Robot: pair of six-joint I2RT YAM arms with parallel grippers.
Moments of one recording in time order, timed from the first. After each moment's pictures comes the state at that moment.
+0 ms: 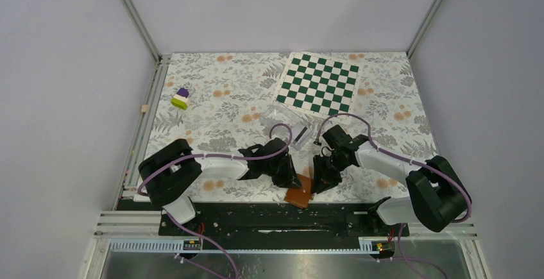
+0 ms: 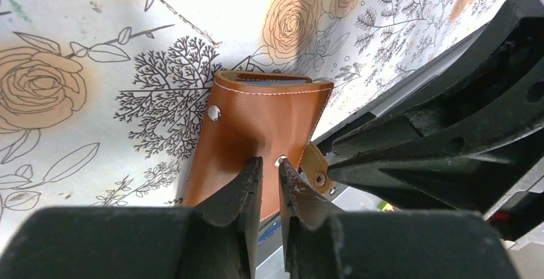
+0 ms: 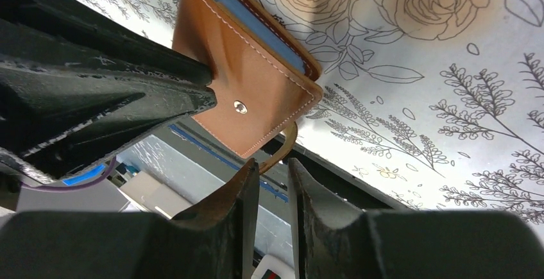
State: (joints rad) left arm -1.02 1.64 0.74 0.04 0.28 -1.20; right arm 0.58 1.36 0.64 -0.64 -0.53 0.50
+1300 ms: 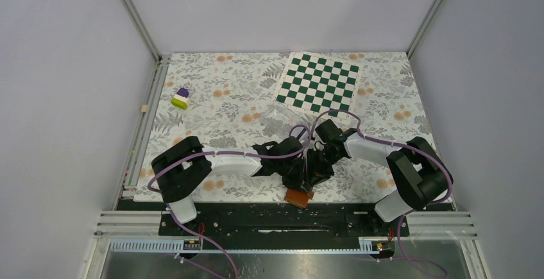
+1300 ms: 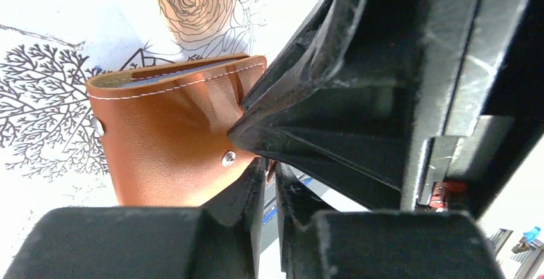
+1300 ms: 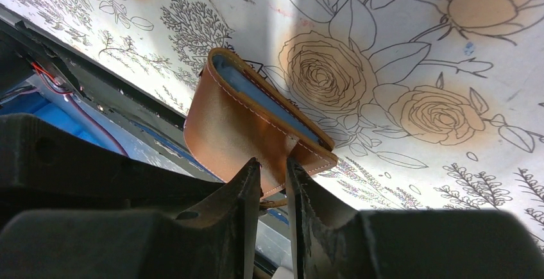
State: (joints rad) left arm -1.08 1.73 0.93 -0.11 0.35 -1.03; right arm 0.58 1.55 0.72 -0.54 -0.54 0.53
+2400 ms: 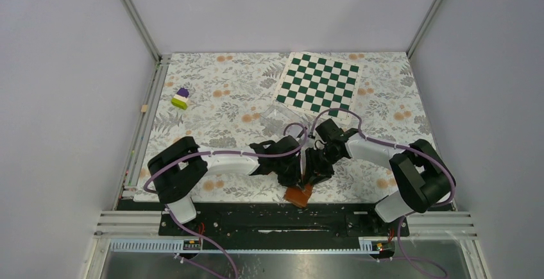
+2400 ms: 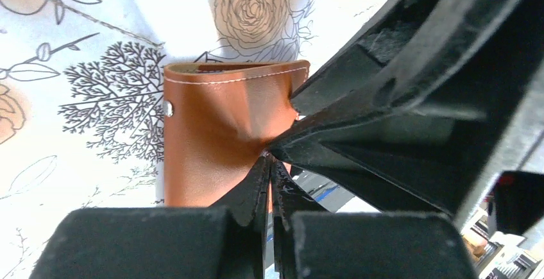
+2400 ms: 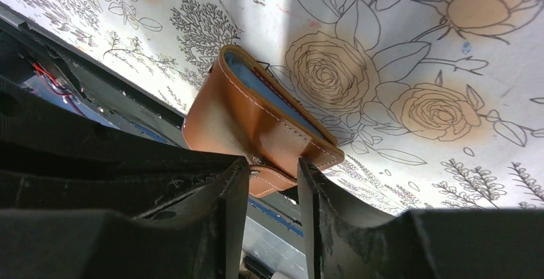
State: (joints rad) left arm -1.06 1.71 0.92 -0.17 0.27 -1.01; right arm 0.58 1.53 0.72 -0.54 -0.53 0.53
